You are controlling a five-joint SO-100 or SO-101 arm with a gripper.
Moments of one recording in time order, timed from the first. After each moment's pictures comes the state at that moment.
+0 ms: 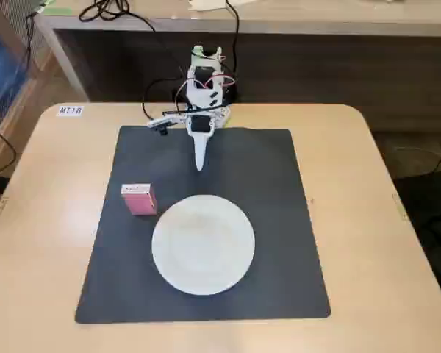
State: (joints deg) arm 5.8 190.7 176.5 49.7 -2.6
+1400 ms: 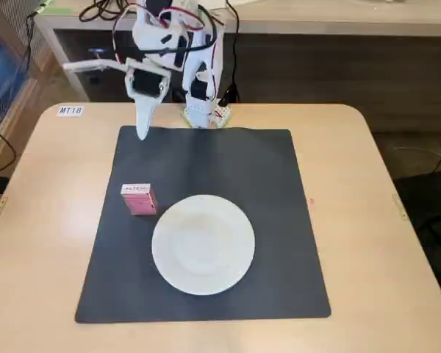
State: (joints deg) arm 26.5 101.7 67.7 92.9 -24.1
